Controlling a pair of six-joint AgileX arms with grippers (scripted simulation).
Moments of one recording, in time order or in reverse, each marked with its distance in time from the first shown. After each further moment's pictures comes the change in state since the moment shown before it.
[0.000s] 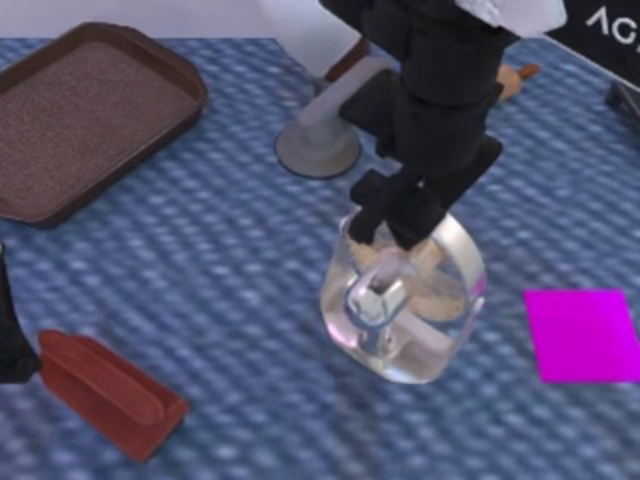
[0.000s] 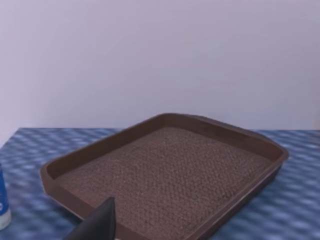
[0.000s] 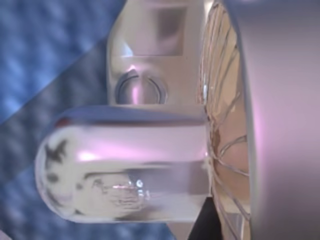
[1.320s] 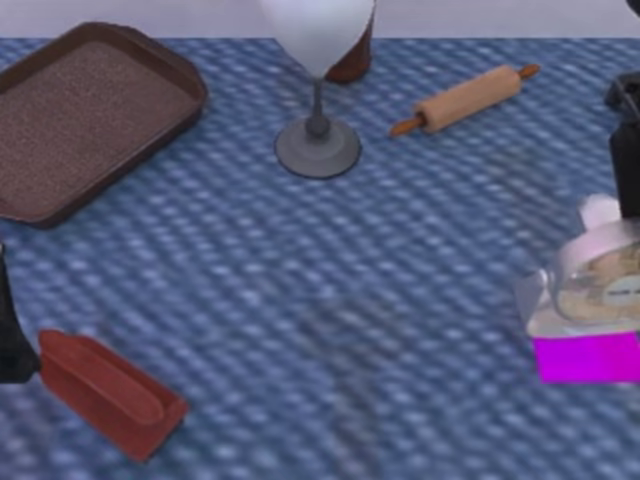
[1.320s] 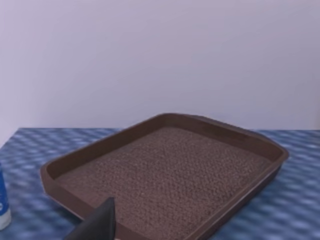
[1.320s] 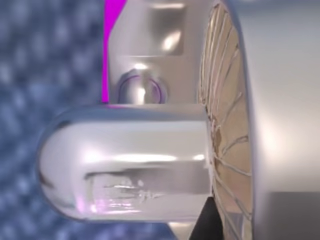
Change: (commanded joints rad) left arm 0.000 0.000 0.000 0.000 0.000 0.000; right arm -0.392 -0.412 -0.549 0.135 -0.002 1.976
